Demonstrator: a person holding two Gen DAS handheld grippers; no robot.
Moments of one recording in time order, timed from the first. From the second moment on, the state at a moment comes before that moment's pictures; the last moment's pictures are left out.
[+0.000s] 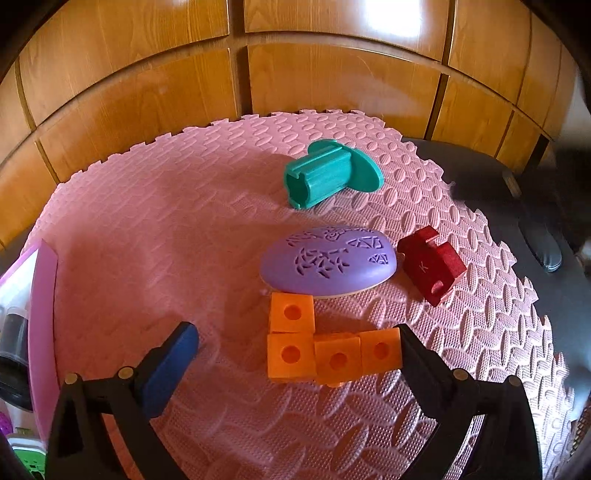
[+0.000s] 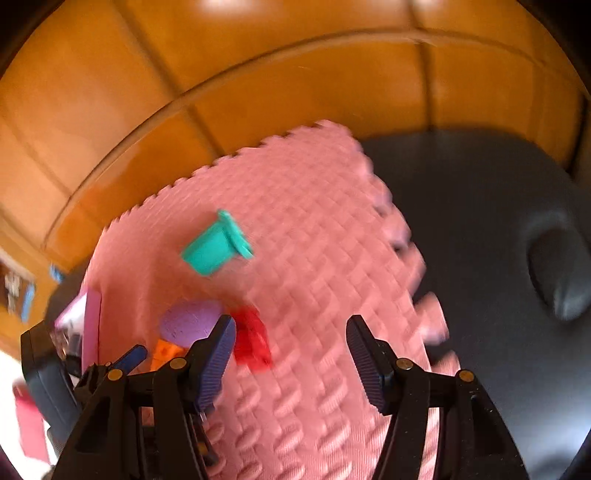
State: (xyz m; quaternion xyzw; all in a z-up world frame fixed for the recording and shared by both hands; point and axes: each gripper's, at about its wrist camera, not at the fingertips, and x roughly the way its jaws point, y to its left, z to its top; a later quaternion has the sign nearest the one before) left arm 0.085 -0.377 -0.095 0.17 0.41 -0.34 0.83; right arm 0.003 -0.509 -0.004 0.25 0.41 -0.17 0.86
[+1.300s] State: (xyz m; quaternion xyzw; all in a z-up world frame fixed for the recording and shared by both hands) left arm 0.081 -0.363 -0.088 0.16 0.41 -0.37 0.82; right arm -0.067 -0.513 -0.041 0.22 0.47 -0.24 0.82
